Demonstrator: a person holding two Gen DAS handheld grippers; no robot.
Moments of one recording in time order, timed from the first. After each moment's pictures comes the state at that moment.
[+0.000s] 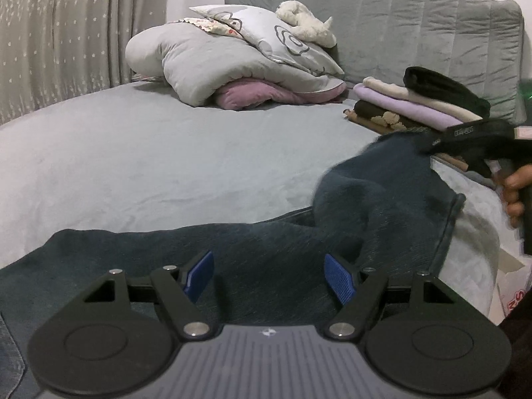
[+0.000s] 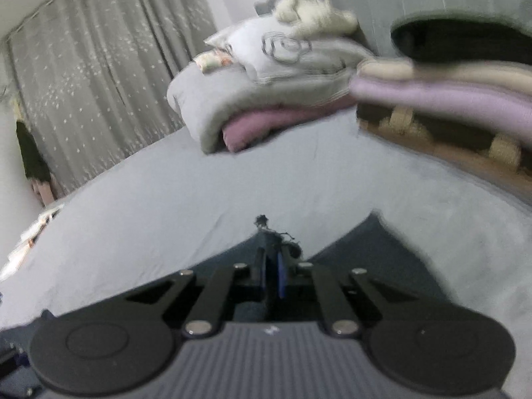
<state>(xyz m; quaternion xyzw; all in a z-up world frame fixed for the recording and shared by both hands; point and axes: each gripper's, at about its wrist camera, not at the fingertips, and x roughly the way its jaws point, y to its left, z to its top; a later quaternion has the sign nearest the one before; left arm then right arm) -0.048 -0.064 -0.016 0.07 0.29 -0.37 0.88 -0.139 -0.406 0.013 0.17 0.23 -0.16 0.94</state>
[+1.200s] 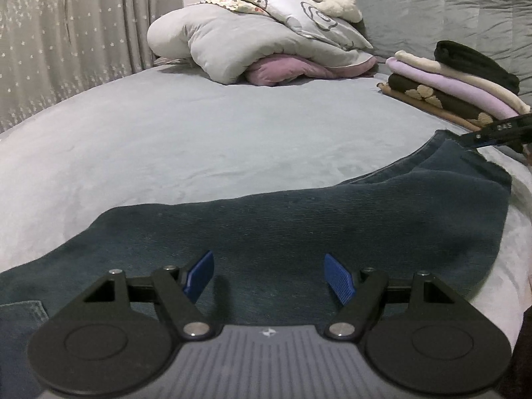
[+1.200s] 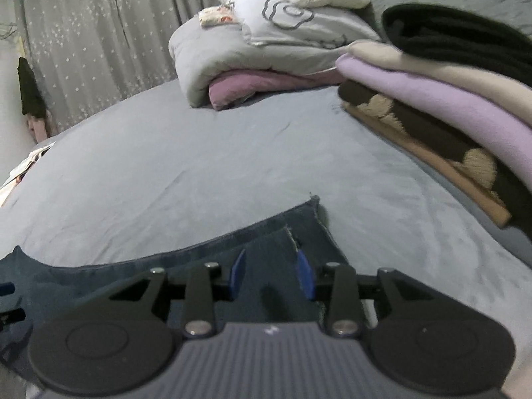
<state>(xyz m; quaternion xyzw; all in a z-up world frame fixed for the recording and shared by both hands) -0.029 -0.043 -0.025 0.12 0.32 -0.32 0.88 -0.124 -0.467 -0.017 0.15 0.33 -0.12 0.92</state>
